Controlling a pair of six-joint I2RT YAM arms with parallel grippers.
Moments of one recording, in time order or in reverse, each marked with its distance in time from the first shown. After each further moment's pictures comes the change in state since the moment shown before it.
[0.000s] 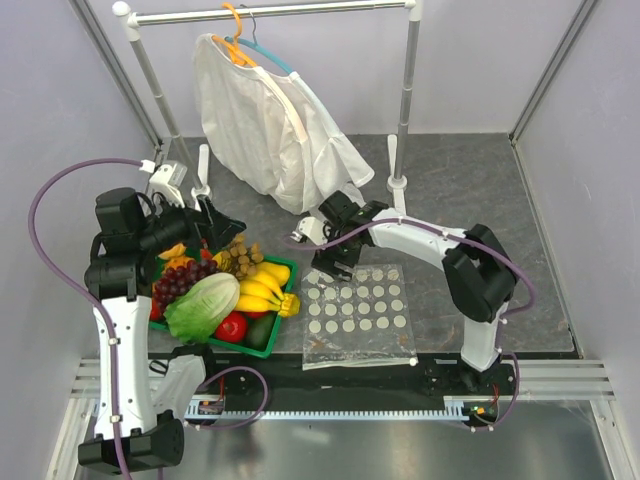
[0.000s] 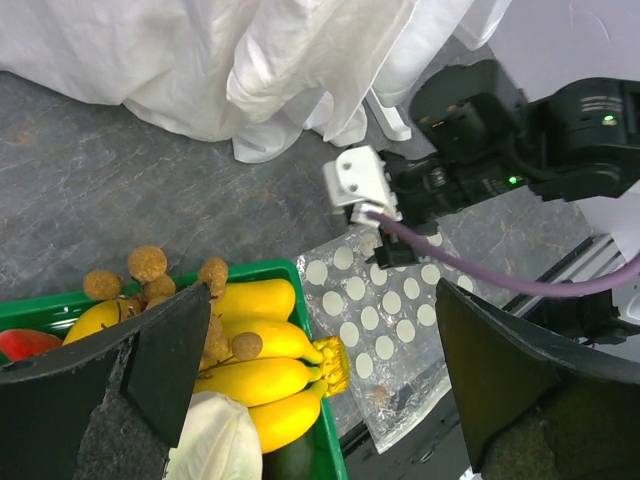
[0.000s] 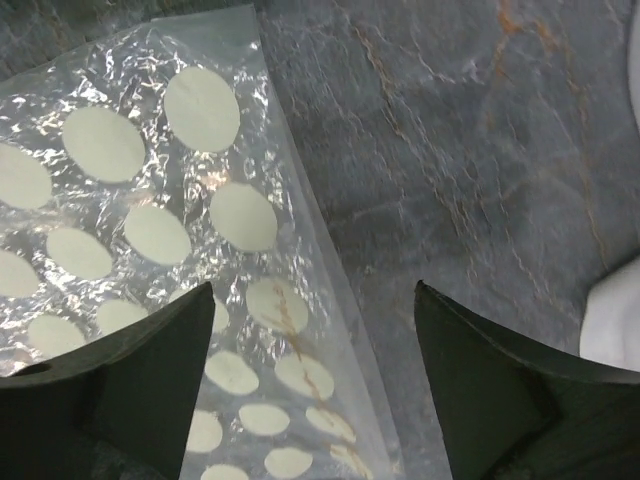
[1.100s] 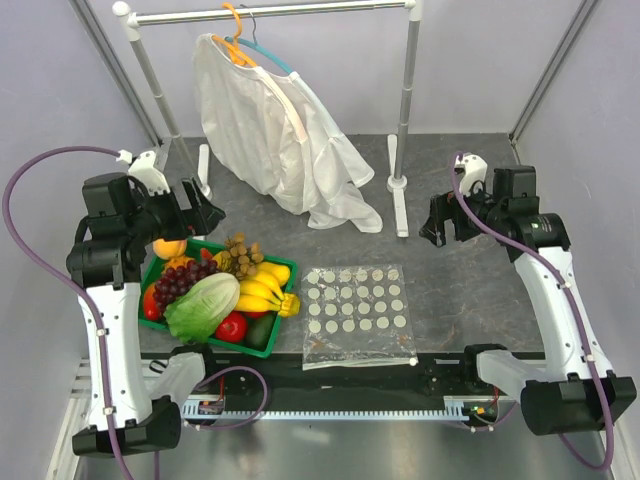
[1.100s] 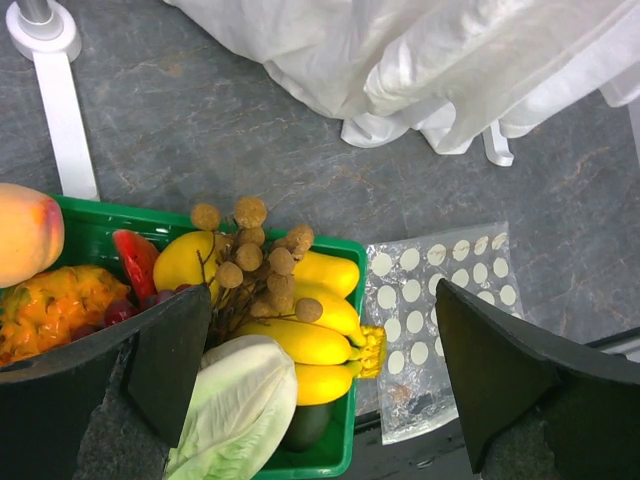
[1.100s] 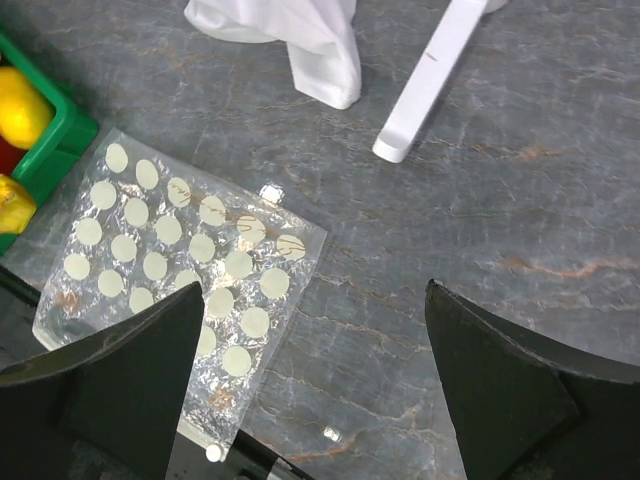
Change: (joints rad) left arm 0.000 0.113 0.240 -0.254 -0.327 -0.046; right arm -0.710 -0.789 -0.195 -0.142 -0.236 0.370
